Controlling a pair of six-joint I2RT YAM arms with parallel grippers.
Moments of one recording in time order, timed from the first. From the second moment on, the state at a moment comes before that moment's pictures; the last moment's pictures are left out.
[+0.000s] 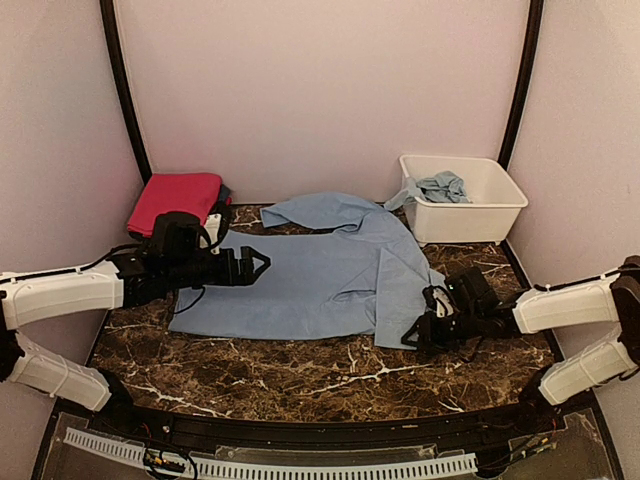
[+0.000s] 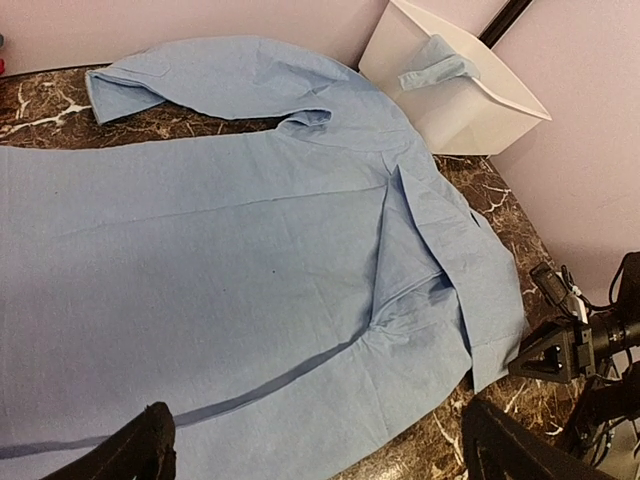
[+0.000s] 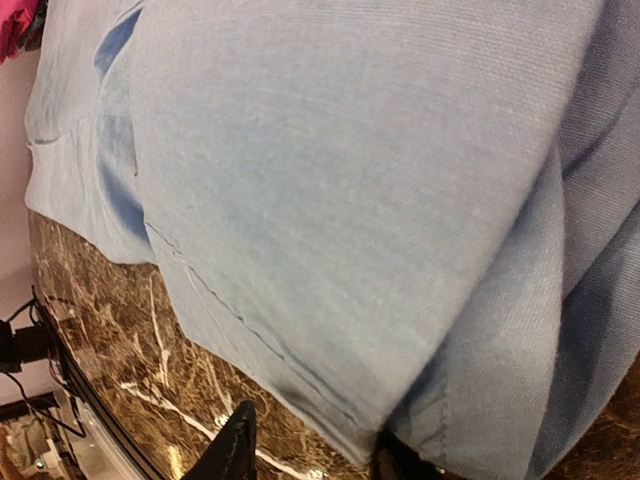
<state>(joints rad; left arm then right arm) -0.66 1.23 0.76 -0.03 0.06 -0.48 0.62 1.31 0.45 -0.08 -0.34 0.72</state>
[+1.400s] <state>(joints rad) -0.83 1.74 0.76 0.68 0.20 -1.12 0.76 1.48 0.71 0.43 -0.37 0.87</state>
